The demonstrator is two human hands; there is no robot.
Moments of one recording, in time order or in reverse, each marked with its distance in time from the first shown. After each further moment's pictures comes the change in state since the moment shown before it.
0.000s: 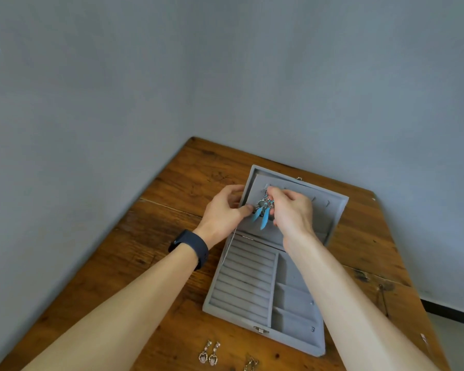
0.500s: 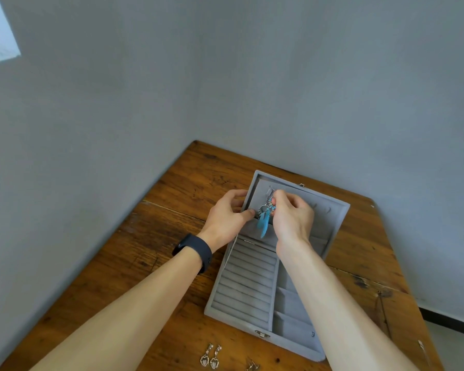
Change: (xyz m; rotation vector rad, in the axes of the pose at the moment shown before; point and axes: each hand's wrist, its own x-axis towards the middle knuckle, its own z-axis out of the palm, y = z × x) left_hand 0.004 -0.005 0.003 -0.036 0.011 -0.005; right_hand -0.010 -0.001 0.012 0.129 0.150 -0.012
